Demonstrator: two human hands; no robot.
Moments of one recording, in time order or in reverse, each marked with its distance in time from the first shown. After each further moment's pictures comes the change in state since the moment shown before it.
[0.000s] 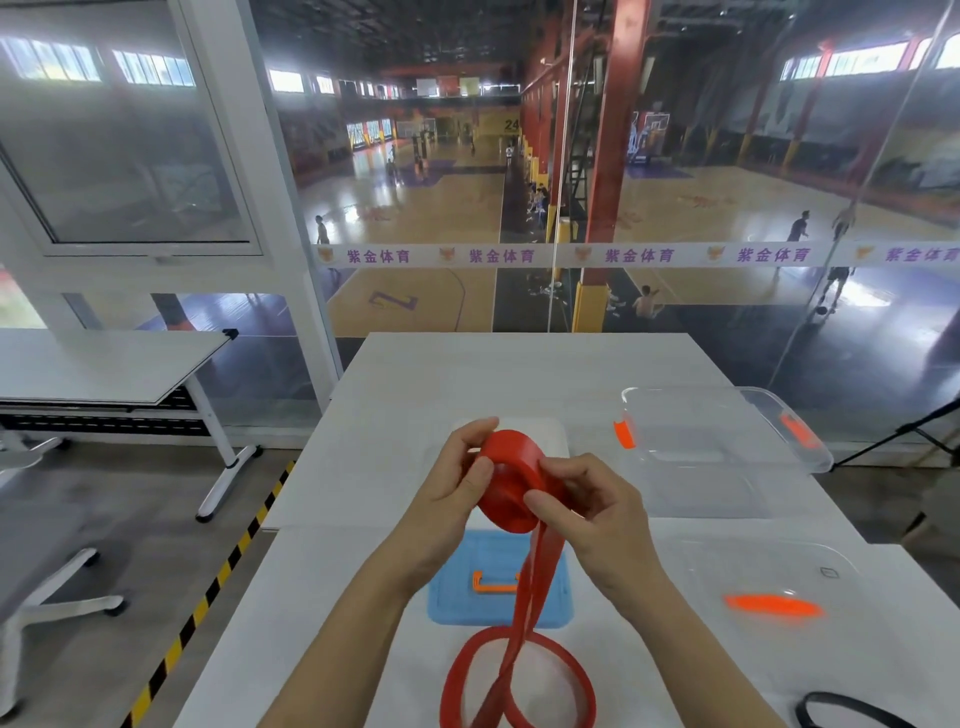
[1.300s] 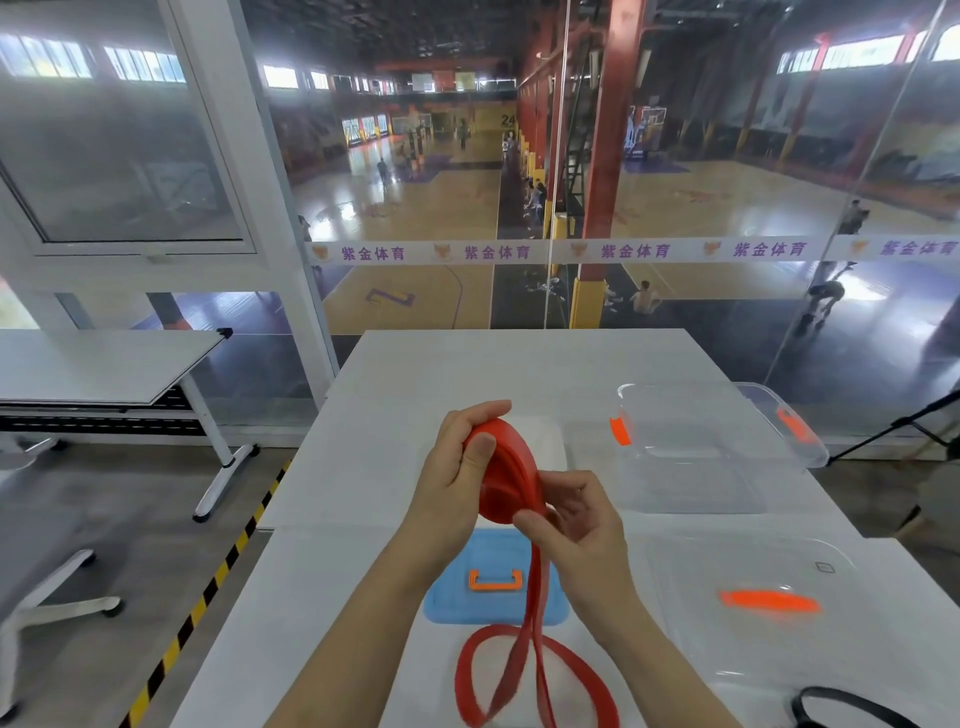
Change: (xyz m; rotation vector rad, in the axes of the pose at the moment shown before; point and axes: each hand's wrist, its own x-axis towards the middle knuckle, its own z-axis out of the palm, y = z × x) left_hand 0.010 0.021 0.017 0.118 0.180 0.092; right_hand -0.015 0.014 0.012 0.153 0.056 0.095
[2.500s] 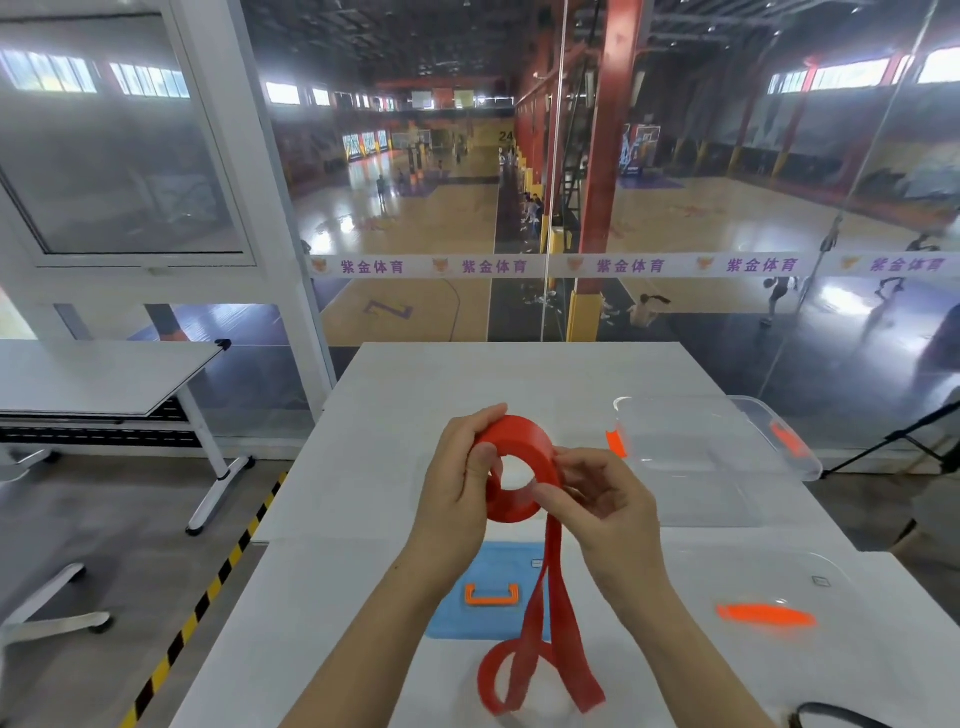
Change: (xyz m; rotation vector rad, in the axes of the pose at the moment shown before) left_hand 0.001 0.001 0.011 0.047 0.072 0.108; right_hand 0.012 -0.046 -0.012 -0.031 0.063 -0.109
